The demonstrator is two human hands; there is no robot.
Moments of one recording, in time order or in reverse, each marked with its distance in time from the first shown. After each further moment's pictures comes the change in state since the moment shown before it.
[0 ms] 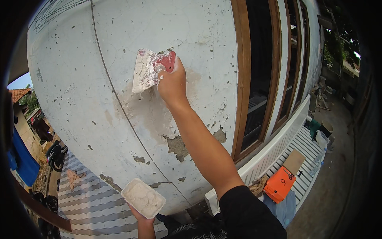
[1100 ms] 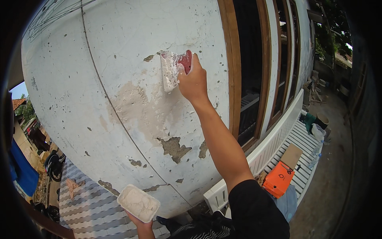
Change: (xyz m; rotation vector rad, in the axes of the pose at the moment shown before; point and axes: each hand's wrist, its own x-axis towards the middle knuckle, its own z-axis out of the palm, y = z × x) left_hand -0.003 0.007 -0.012 0.023 0.073 0.085; right_hand 0.011 -0.026 -0.074 -0.625 0.117 -0.327
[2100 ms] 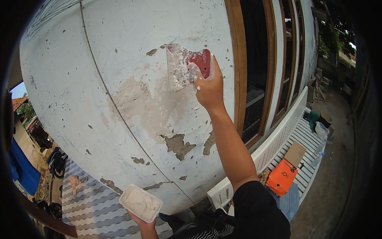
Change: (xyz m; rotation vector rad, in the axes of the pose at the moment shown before) left_hand 0.001 0.000 -0.004 0.009 0.006 0.026; right_hand -0.021 -0.001 -0.024 0.467 -0.058 0.045
